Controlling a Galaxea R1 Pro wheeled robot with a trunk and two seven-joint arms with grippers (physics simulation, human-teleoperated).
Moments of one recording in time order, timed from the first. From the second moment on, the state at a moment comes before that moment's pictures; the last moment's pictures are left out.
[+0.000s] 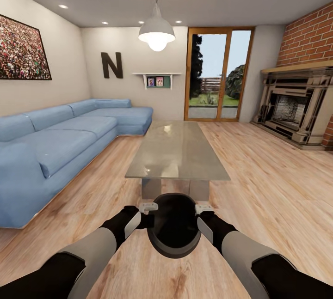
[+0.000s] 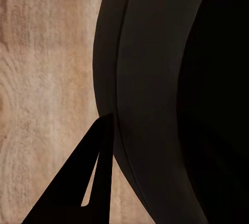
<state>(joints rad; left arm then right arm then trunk) -0.87 -0.17 -0.25 -0.23 0.34 0.50 0.06 -0.86 0.14 0.27 -0.19 -0.33 0.37 -0.13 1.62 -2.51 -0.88</state>
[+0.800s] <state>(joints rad) -0.87 -0.17 -0.25 -0.23 0.34 0.50 0.06 -0.86 0.14 0.27 -0.19 -0.33 0.37 -0.13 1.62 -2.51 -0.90</state>
